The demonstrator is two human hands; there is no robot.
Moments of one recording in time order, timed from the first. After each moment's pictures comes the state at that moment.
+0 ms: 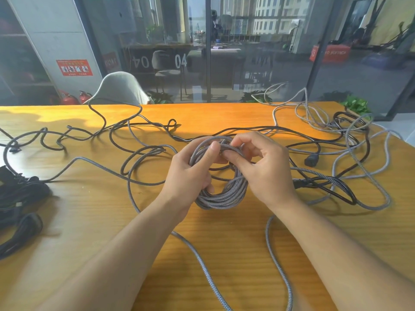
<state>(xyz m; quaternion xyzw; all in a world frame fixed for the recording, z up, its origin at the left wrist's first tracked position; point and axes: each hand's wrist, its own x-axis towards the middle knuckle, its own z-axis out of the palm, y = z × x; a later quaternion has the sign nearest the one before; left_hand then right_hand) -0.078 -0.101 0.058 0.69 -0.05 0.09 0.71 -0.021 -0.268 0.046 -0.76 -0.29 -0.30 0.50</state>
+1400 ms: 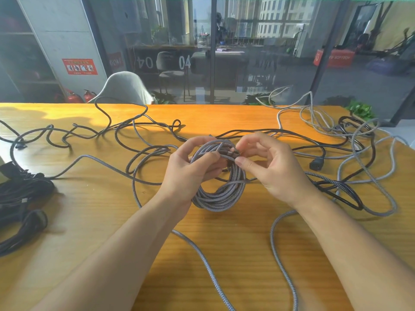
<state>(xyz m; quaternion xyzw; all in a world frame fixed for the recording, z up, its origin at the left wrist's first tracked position) -0.073 -0.093 0.058 0.61 0.00 0.08 0.78 -0.016 -0.286 0.055 -0.77 -0.32 -0.09 0.55</state>
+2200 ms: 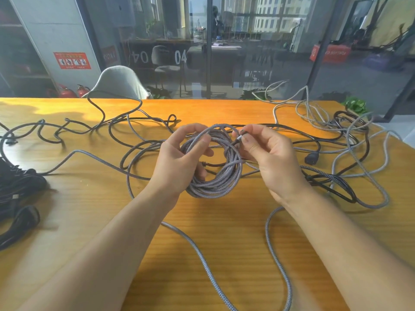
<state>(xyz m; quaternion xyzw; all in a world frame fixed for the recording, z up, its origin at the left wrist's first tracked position) -0.070 -0.083 0.062 0.70 -0.03 0.14 0.70 -0.023 -0.273 0.056 -0.65 -0.23 -0.06 0.72</state>
